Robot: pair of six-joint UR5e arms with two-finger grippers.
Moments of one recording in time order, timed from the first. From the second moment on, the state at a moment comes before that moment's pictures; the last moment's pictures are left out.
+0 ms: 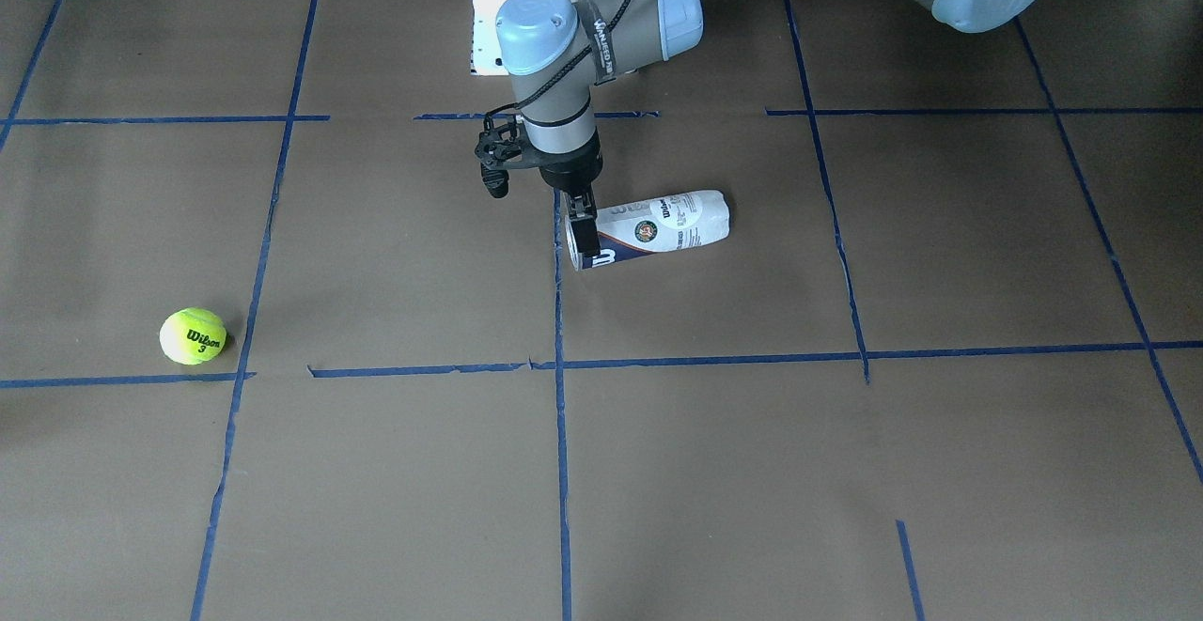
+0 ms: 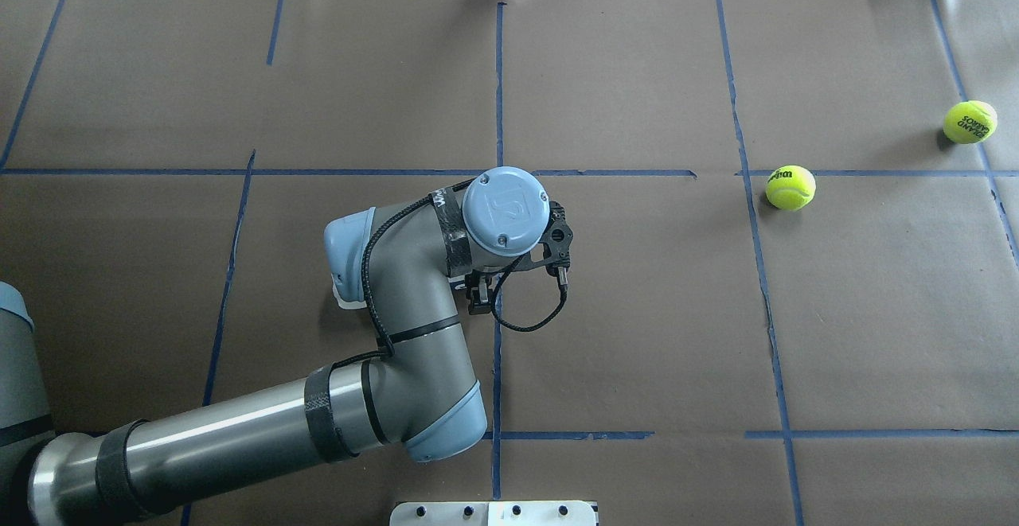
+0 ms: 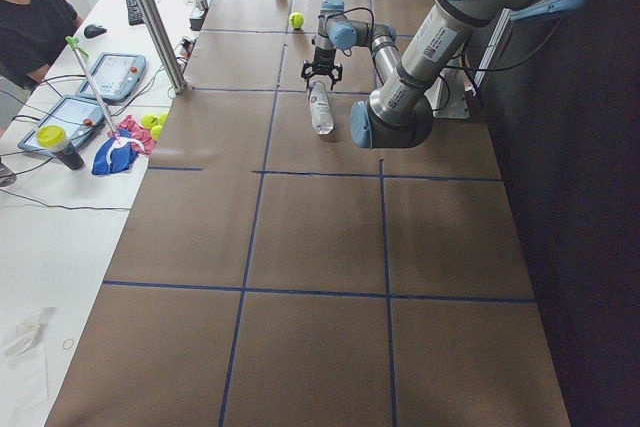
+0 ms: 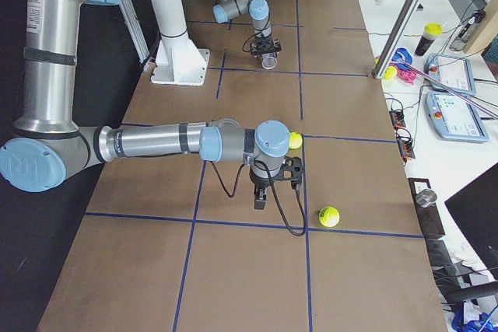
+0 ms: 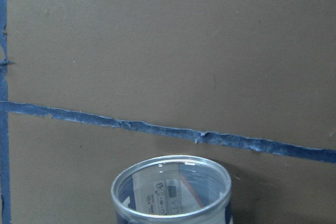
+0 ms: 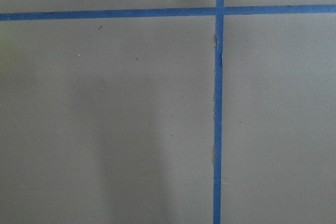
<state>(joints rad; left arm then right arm) -0.42 -2.47 -1.45 -1.45 -1.64 0.21 1.49 -1.71 1.83 -1.69 2.40 0.06</state>
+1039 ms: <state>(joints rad) -0.42 -2.45 -1.39 -1.52 -1.60 0.21 1.49 -1.71 1.83 -1.69 2.40 0.06</state>
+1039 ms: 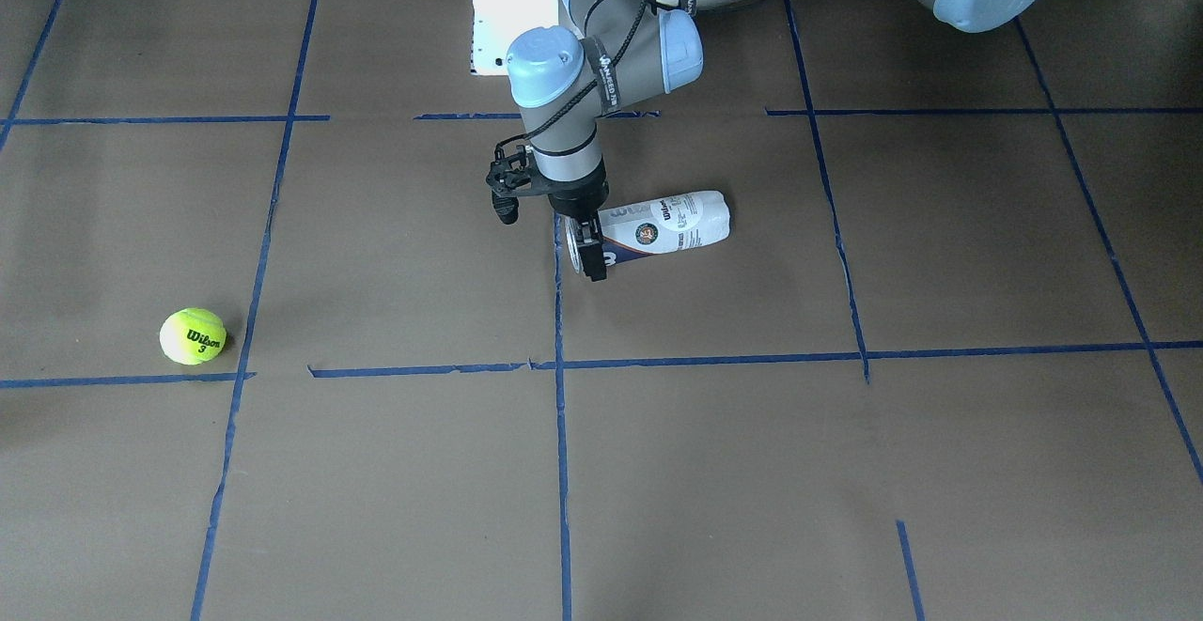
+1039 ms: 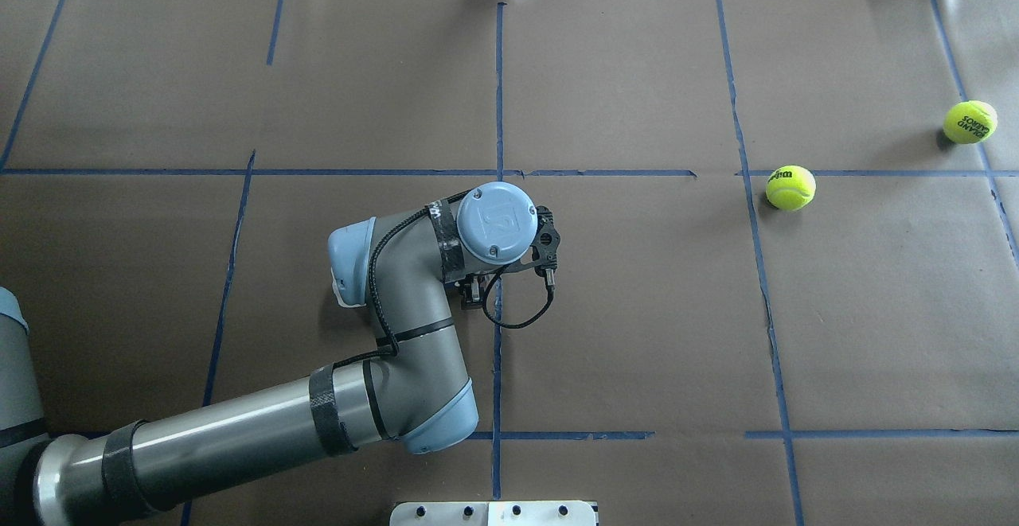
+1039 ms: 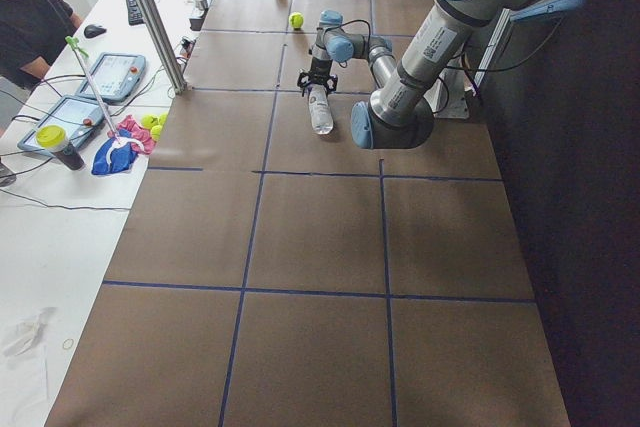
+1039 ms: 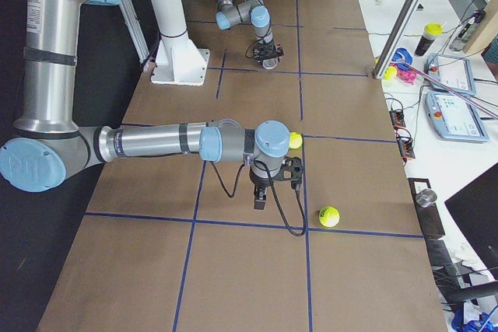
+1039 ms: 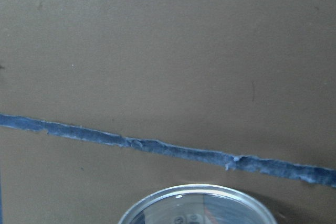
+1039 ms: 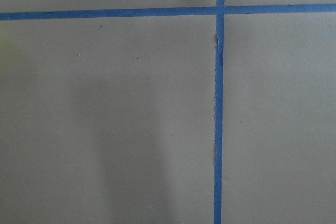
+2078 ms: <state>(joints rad) -0.43 -2.44 -1.51 -1.55 -1.56 0.16 1.49 -1.71 1.83 -1.69 2.40 0.06</state>
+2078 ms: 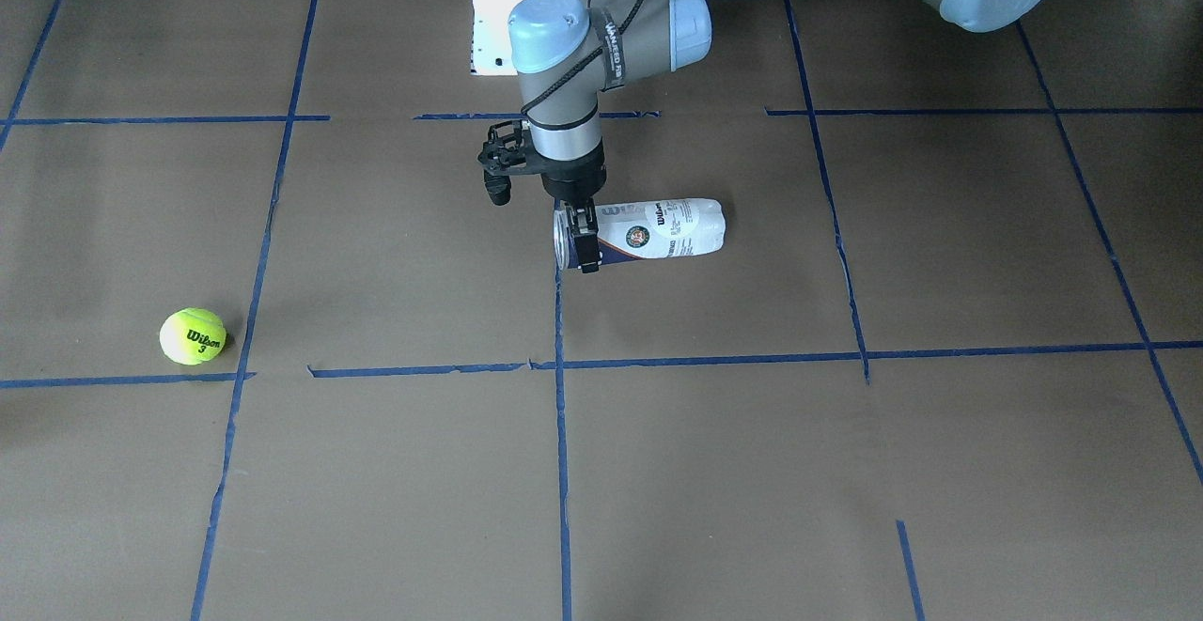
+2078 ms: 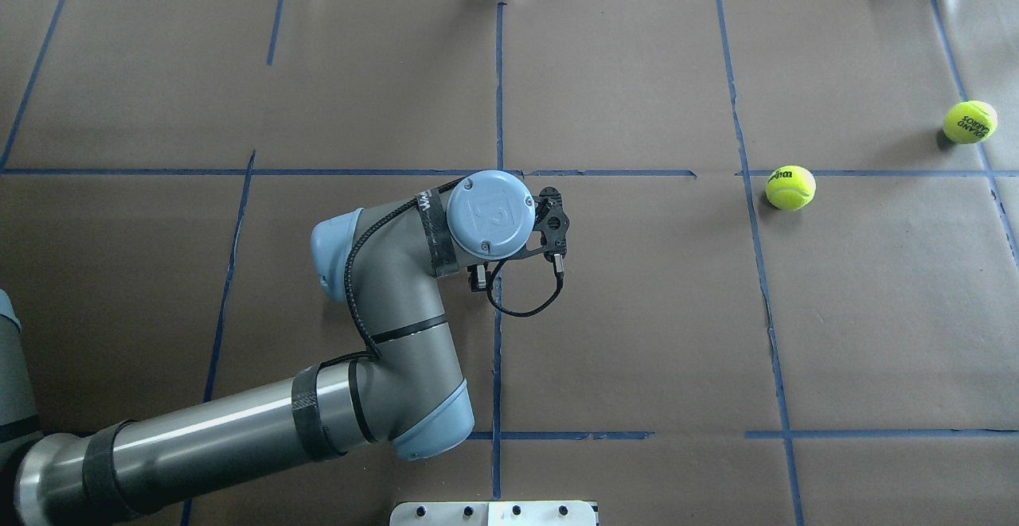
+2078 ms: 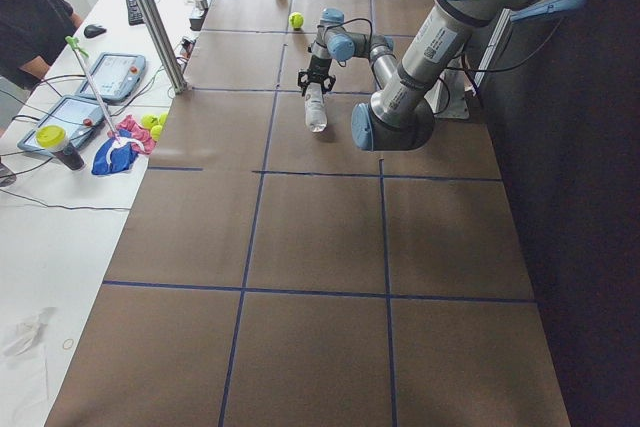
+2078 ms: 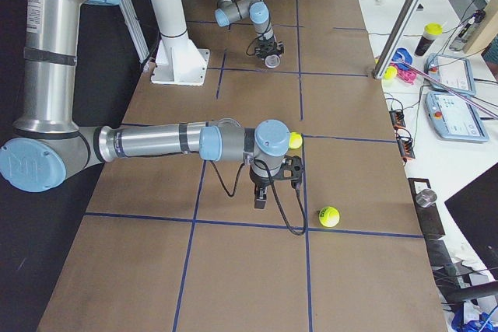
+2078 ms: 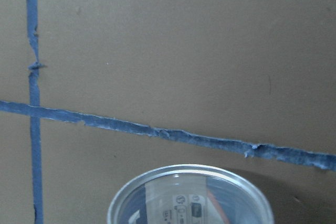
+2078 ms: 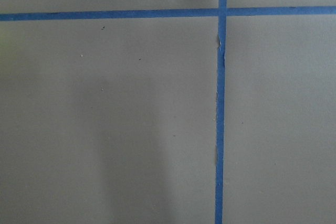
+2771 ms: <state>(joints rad) -0.49 -2.37 -1.56 -2.28 -1.44 -0.29 1.49 -1.71 1.85 -1.69 2.43 0.06</state>
